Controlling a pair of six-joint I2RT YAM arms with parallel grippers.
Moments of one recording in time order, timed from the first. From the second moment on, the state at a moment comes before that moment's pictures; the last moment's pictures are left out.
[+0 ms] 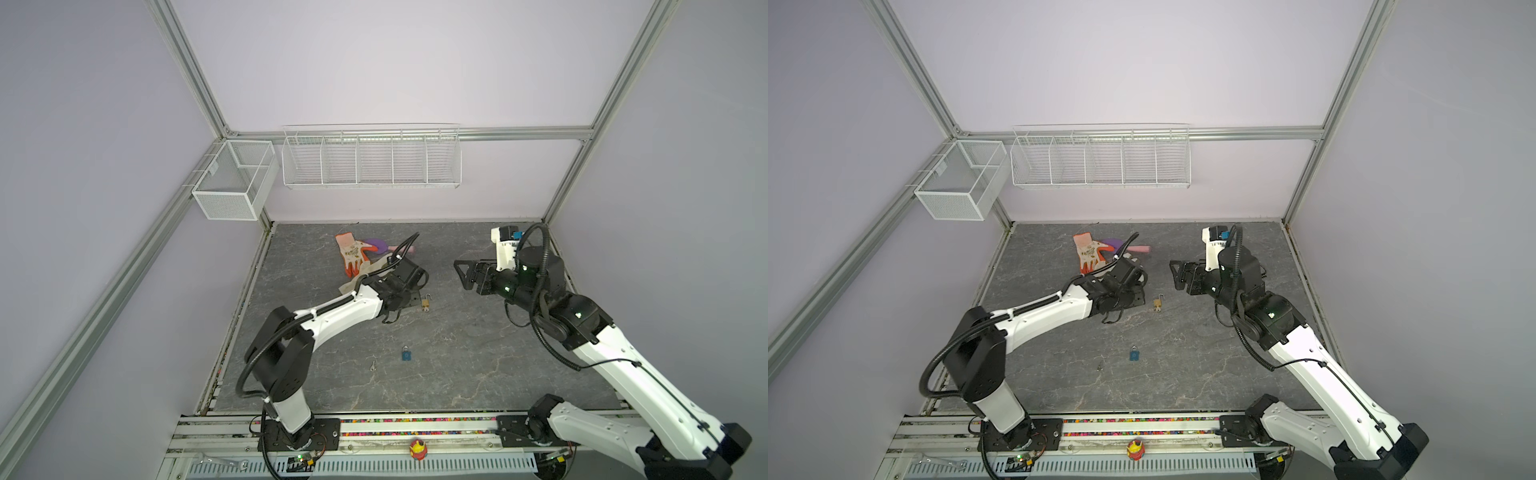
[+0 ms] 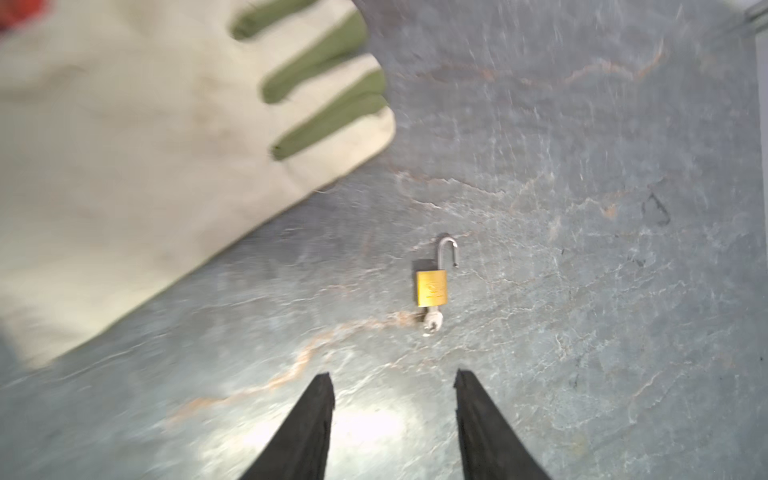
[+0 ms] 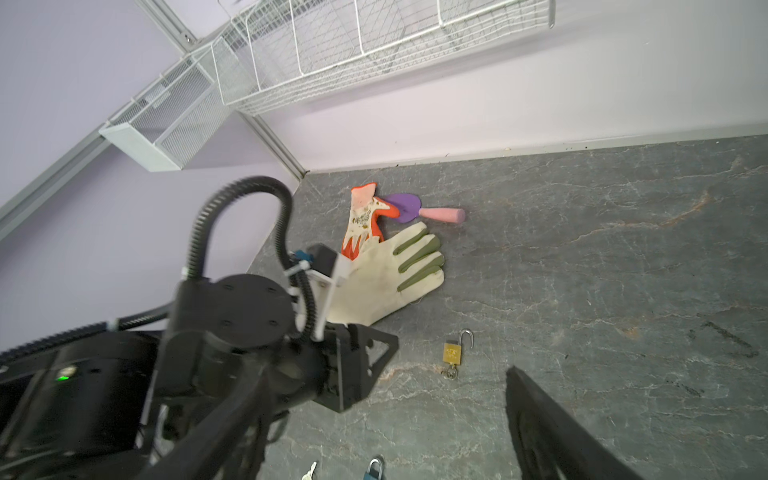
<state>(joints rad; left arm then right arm) -0.83 1.66 1.22 -0.50 -0.22 -0.86 0.61 1.03 1.14 -0.50 0.00 0.47</state>
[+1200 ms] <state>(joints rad) -0.60 0.46 0.67 -0.84 -0.36 -0.84 1.29 1.90 1.34 -0.58 0.20 0.58</state>
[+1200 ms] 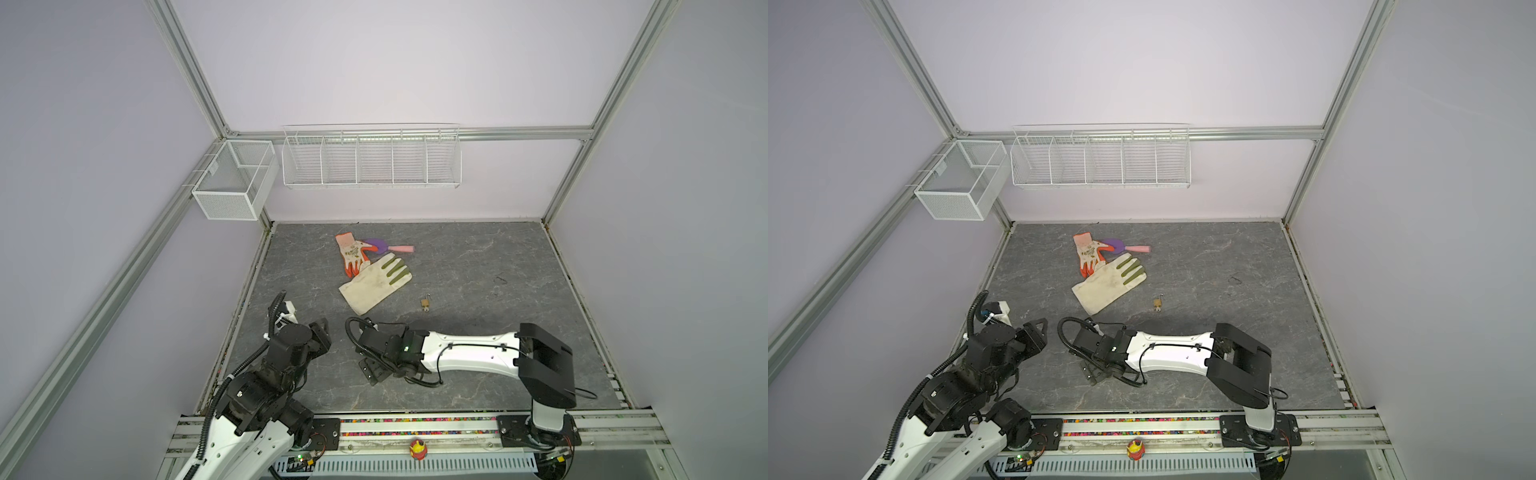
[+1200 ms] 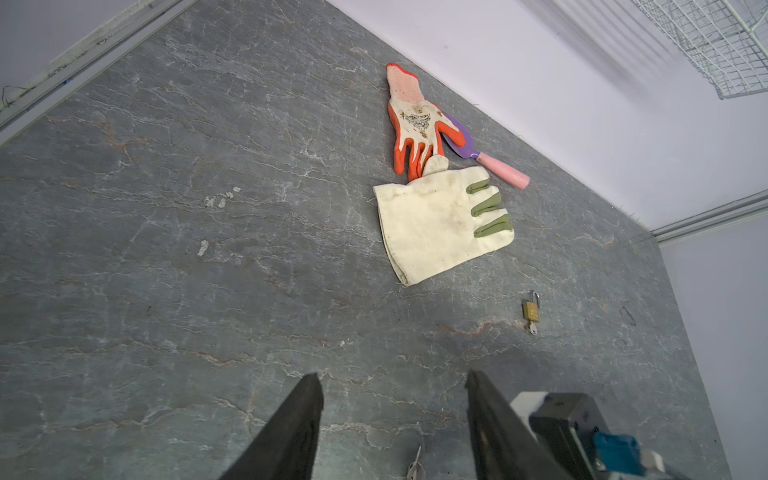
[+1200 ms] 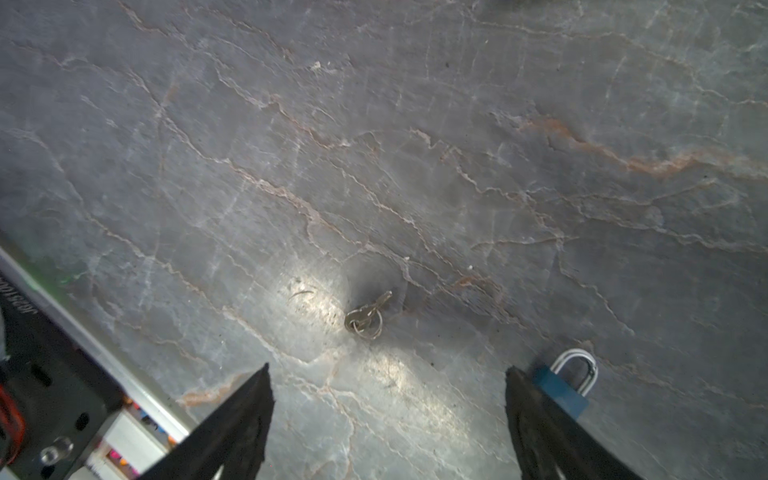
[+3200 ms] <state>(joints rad) -0.60 0.44 0.58 -0.85 -0.41 -1.08 1.19 1.92 1.29 -0.51 -0.12 -0.08</state>
